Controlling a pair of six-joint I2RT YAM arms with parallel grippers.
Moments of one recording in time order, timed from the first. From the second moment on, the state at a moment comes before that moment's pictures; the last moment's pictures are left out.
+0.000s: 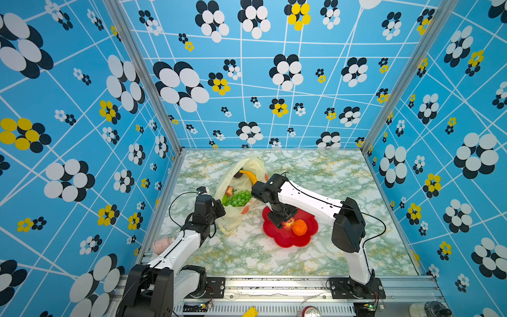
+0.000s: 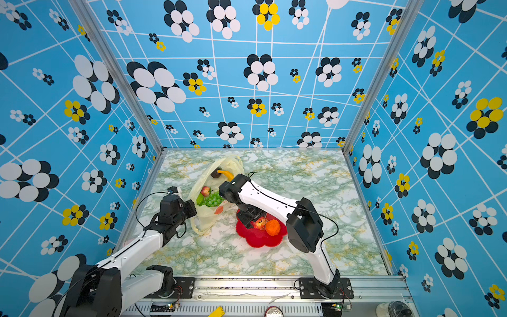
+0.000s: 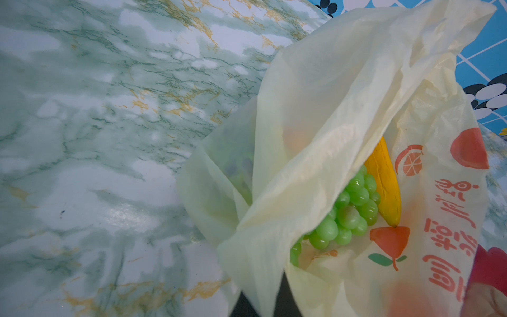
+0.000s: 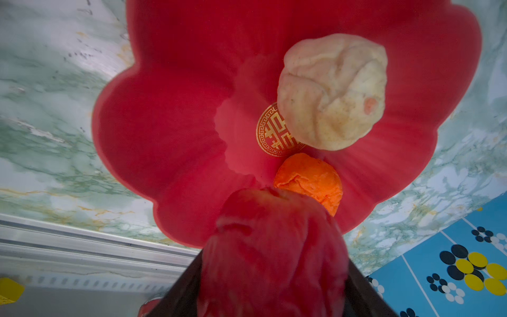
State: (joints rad) left arm -0.14 1.11 0.41 0.07 0.01 -0.53; right arm 0.95 2.07 1.87 -1.59 0.18 0.25
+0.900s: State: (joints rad) left arm -0.14 1.09 0.41 0.05 0.01 -0.52; right arm 0.97 2.15 1.80 -1.60 0.16 0.17
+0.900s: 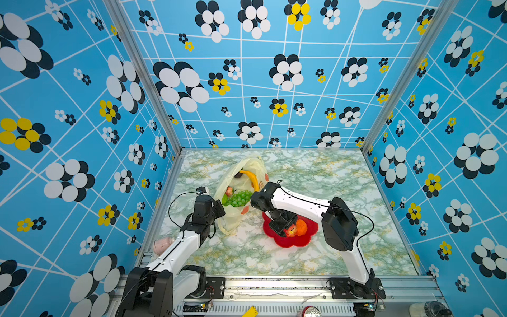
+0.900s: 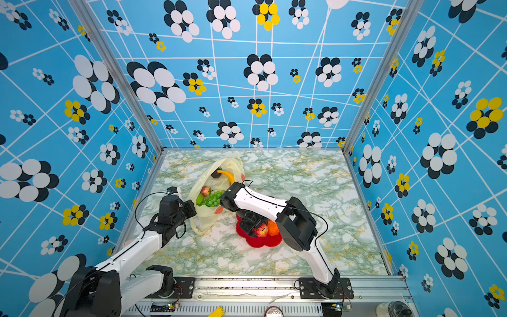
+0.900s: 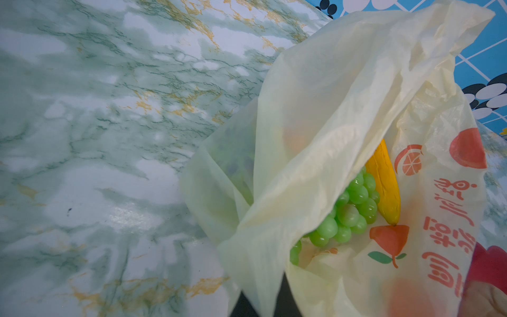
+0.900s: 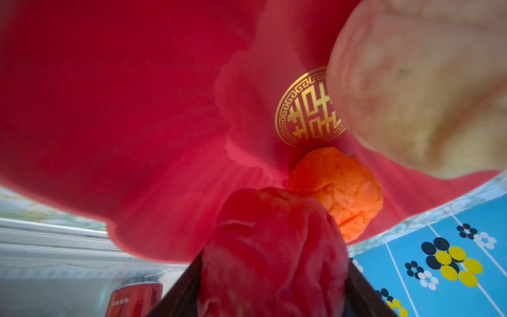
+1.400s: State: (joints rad) left arm -0.14 1.09 0.41 0.05 0.00 -0.51; right arm 0.99 2.23 1.80 -1.60 0.16 0.17
